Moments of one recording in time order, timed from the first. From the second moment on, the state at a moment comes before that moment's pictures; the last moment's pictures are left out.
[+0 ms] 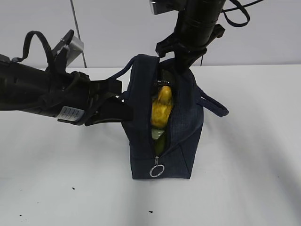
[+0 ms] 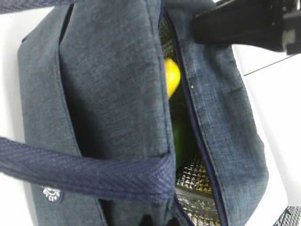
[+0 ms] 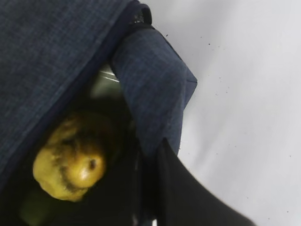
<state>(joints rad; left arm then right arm) -0.43 1.55 -0.87 -1.35 0.59 0.87 0.37 2.10 -2.05 0.03 1.26 -0.13</state>
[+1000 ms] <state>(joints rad) -0.43 1.55 -0.87 -1.22 0.65 0.90 0.37 2.04 -2.05 0.09 1.25 -0.14</state>
